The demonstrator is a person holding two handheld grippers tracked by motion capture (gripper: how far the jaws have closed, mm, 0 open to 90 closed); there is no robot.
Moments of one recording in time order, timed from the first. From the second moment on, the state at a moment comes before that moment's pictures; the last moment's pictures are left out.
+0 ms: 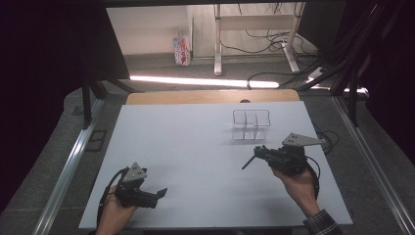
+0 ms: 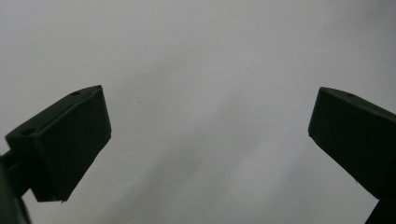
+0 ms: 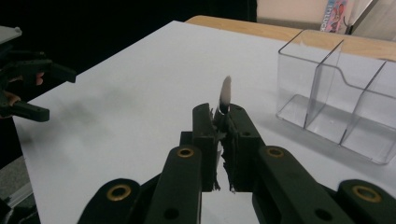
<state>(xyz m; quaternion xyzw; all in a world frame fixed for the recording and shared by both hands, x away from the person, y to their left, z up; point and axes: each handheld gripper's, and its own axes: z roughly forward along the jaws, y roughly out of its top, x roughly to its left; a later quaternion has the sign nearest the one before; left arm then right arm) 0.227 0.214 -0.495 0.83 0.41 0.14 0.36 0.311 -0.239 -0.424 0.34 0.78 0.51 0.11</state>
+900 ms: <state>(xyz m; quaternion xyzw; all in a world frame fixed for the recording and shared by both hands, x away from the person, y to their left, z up) 0.218 0.226 -0.497 0.82 0.42 0.15 0.36 0.344 -0.250 -0.408 0.37 0.75 0.53 0.13</state>
